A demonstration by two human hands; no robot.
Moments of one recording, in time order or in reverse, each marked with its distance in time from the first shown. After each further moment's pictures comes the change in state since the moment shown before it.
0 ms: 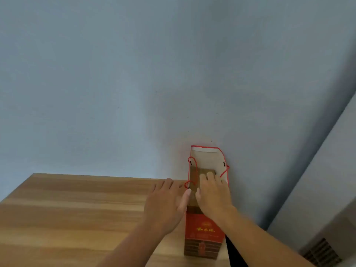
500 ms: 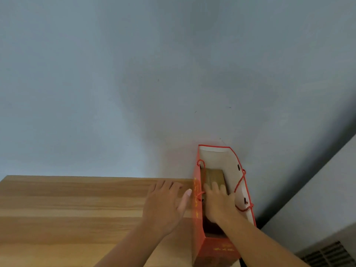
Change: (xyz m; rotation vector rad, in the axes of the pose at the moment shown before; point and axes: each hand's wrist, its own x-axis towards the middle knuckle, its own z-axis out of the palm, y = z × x) left_hand 0.068 -0.069 0.034 -0.038 -0.055 0.084; right_hand 0.062 -0.014 0.073 -0.074 -0.411 0.195
